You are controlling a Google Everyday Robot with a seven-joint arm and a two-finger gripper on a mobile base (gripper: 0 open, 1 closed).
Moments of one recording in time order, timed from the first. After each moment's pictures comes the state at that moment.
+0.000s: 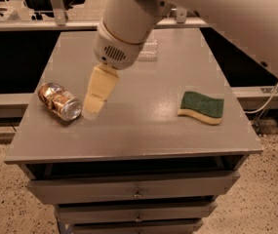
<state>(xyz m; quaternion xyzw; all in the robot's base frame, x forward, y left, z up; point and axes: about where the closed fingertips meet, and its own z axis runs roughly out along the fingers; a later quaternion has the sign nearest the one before) 0.503 0.061 0.939 -0.62 0.75 0.10 0.21</state>
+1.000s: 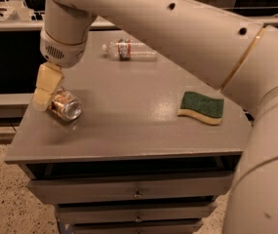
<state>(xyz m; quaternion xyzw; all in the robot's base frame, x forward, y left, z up) 0.556 0.175 0.908 -0.61 0.77 0.12 0.18</state>
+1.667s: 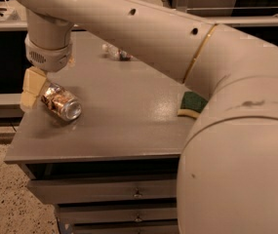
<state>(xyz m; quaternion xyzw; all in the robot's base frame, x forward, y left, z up) 0.570 0.208 0.881 -0.57 0.80 0.10 0.15</state>
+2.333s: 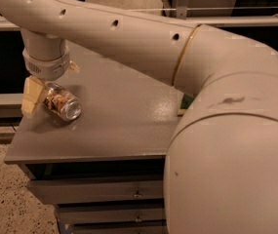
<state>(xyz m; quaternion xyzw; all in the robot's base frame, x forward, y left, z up) 0.578 0.210 0.855 -0.52 0.84 0.05 0.14</state>
